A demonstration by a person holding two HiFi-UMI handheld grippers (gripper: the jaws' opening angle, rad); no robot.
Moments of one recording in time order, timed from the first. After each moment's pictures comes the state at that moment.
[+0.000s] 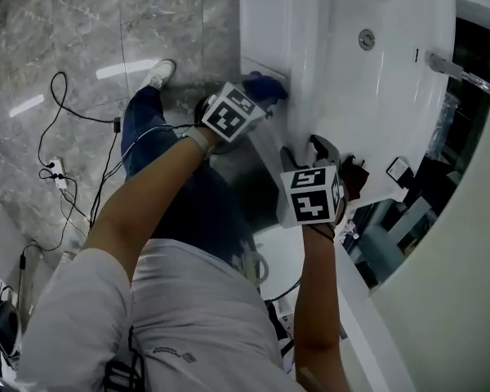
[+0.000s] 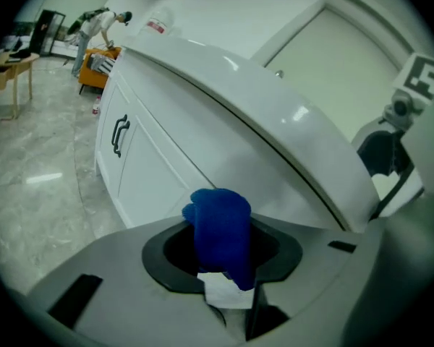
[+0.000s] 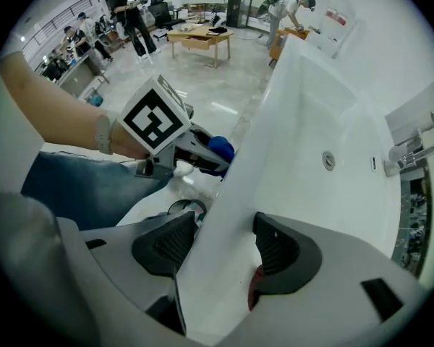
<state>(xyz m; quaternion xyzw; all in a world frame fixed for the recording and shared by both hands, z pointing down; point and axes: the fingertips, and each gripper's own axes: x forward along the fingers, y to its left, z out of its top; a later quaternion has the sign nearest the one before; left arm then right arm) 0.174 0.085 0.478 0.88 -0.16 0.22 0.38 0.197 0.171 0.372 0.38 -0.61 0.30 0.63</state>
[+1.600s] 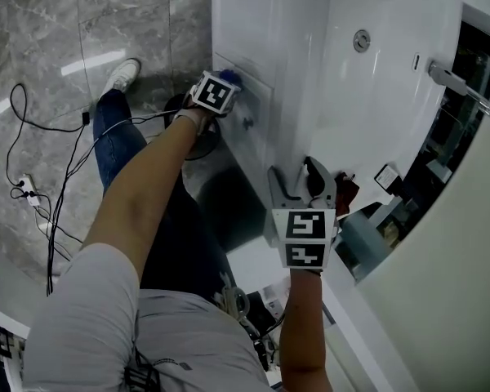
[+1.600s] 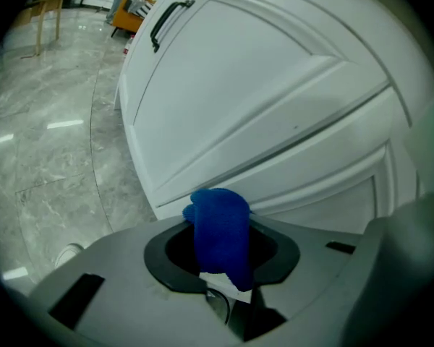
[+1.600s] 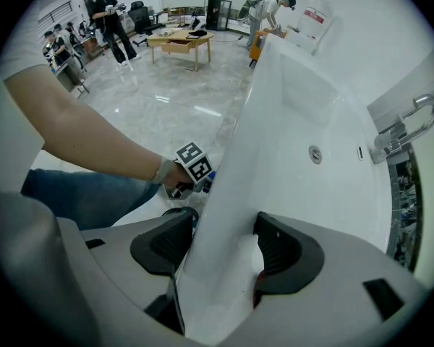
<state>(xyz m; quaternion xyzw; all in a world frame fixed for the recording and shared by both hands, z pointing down) 0.202 0.082 0.677 0.79 -0.20 0.31 0.49 0.202 0.158 0.375 0.45 -0.57 0.31 0.61</state>
